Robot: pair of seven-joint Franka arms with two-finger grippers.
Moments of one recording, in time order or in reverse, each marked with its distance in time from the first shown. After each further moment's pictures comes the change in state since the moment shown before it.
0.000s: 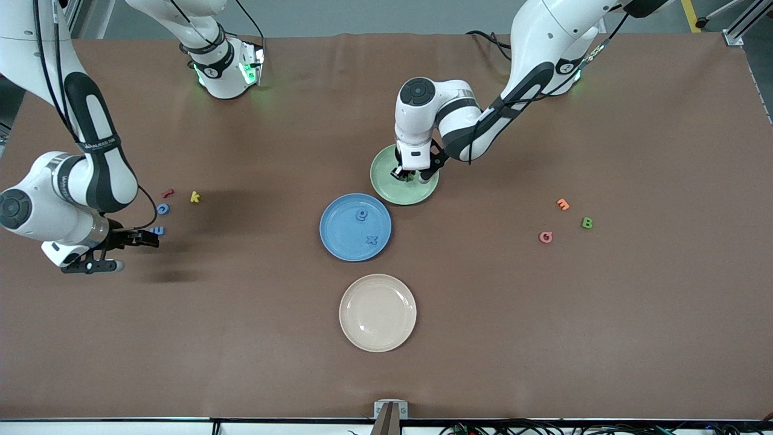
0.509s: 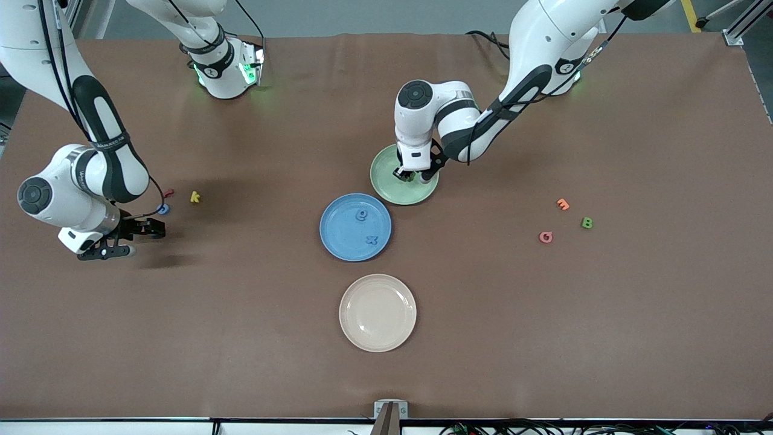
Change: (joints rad) left arm -0.003 0.006 0.001 0.001 0.000 -0.044 -0.003; right arm -0.029 0.000 0.000 -0.114 0.000 0.122 -0.096
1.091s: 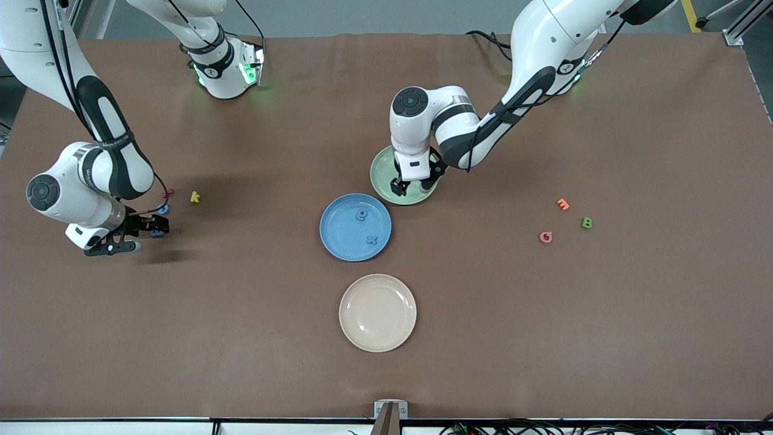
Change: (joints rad) left arm 0.002 0.021 0.005 0.138 0.000 -0.123 -0.012; right arm -0.001 0.000 0.004 -0.030 0.000 0.011 -0.003
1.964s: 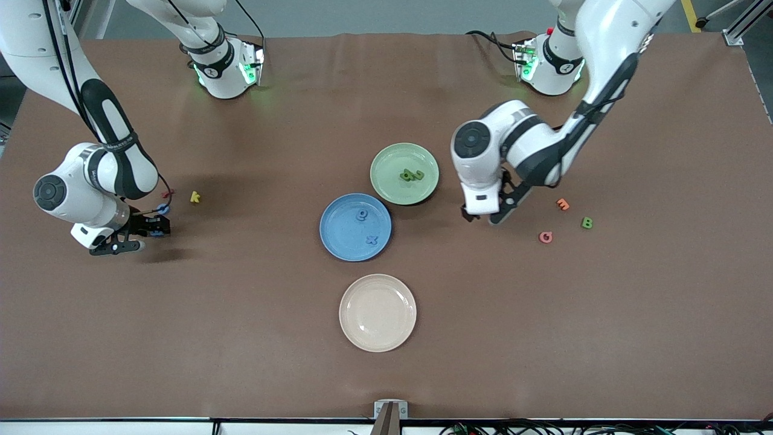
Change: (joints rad) left arm 0.372 -0.165 -0.064 -0.098 0.002 -0.262 0.503; right arm 0.000 0.018 0.002 -0.010 0.000 0.034 -0.002
